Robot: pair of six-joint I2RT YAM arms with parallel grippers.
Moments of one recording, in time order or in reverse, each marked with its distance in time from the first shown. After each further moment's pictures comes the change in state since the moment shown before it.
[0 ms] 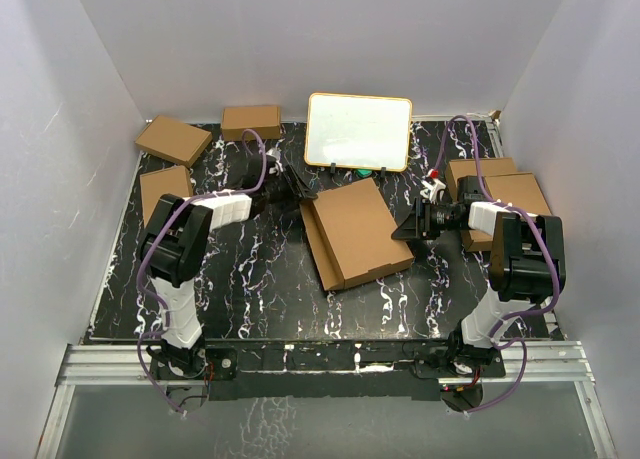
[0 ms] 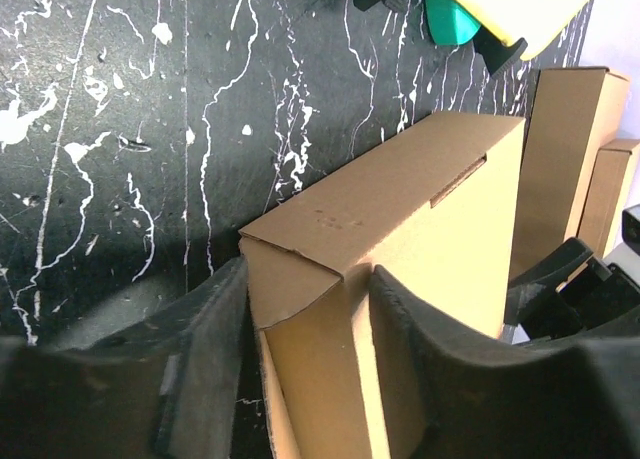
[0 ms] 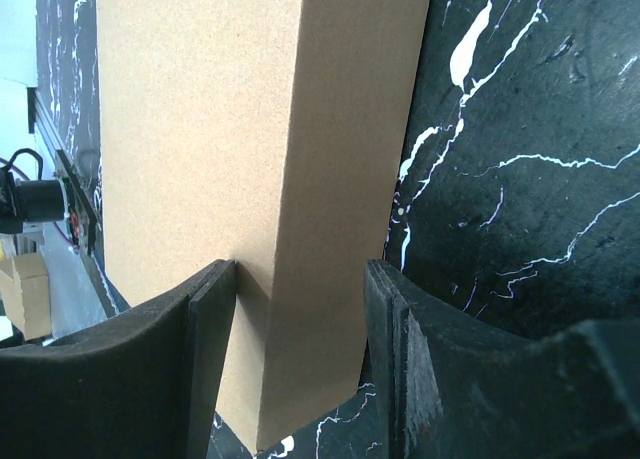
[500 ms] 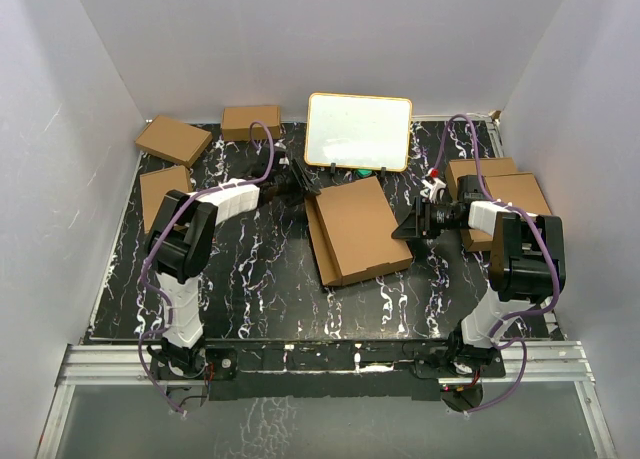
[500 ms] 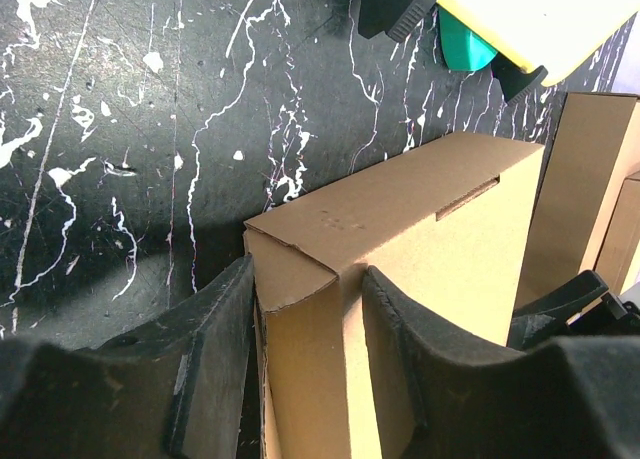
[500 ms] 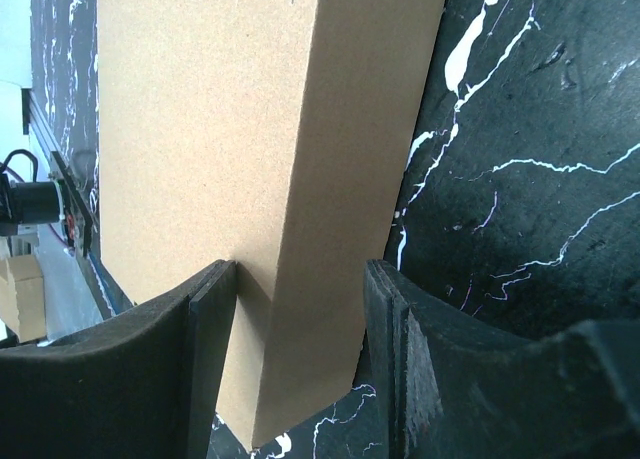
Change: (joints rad) left arm -0.035 0.053 0.174 -0.201 -0.085 -0.005; right arm 0.002 0.000 0.007 0.000 0.008 0.000
